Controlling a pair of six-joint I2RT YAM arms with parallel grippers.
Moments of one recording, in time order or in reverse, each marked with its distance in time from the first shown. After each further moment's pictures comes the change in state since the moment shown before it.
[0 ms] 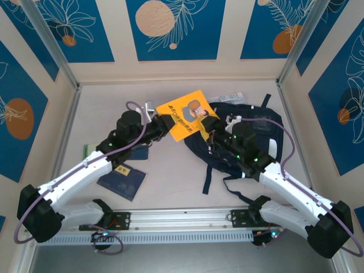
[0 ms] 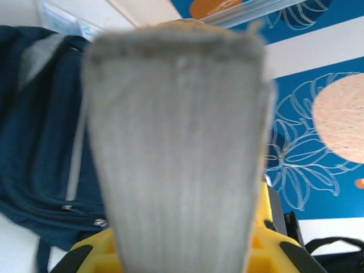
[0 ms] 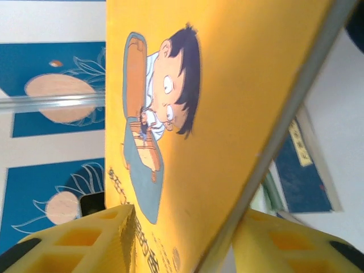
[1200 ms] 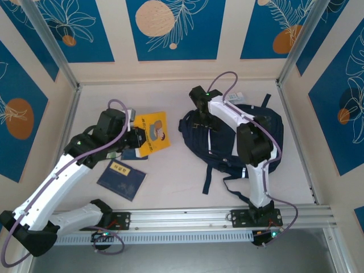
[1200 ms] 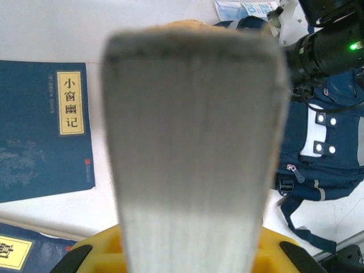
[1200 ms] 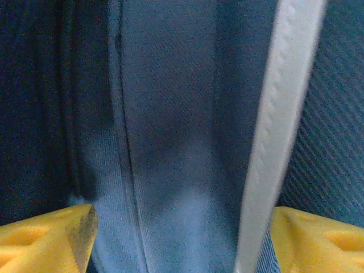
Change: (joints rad) left arm 0.102 -0.126 0.269 -0.886 -0.201 0.558; right arm -0.105 1.170 1.087 -1.123 0.288 -0.849
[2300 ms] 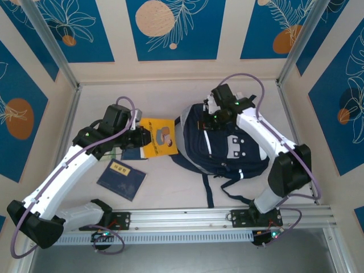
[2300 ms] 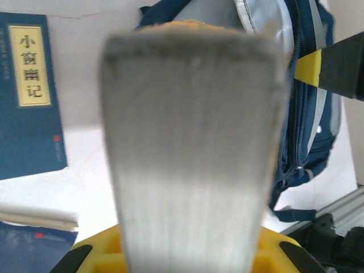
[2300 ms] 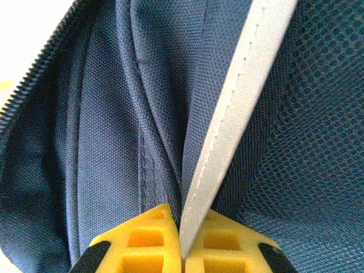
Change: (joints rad) left arm 0.048 0.098 0.000 0.013 0.195 0.002; right arm -0.073 -0.546 -0.397 0.224 -0.543 -0.288
